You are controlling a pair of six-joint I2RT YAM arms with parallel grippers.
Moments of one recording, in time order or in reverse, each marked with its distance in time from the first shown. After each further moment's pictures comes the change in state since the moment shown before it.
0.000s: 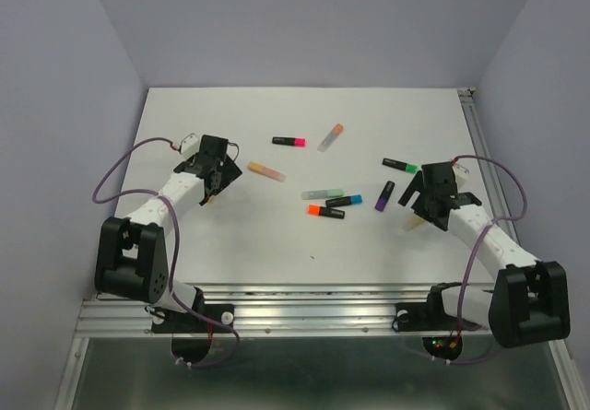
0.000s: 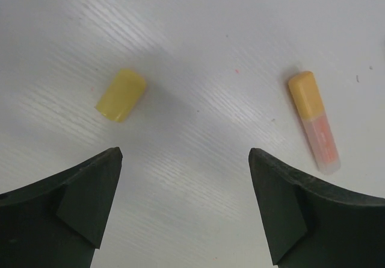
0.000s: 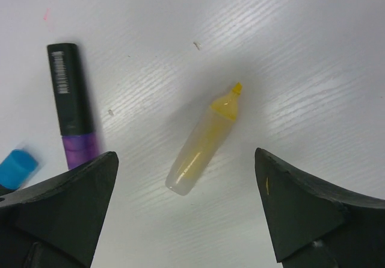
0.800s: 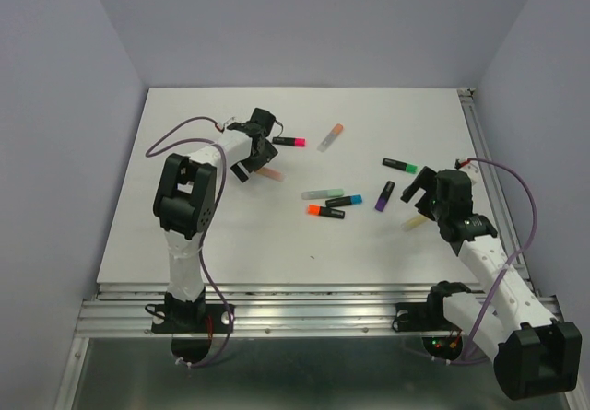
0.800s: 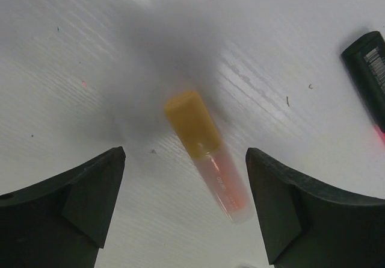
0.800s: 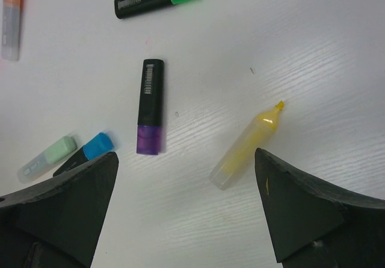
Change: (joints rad) left arm -0.165 0.567 0.589 -0.214 0.005 -0.229; right arm 0.000 -0.338 -0.092 0.115 -0.100 -0.037
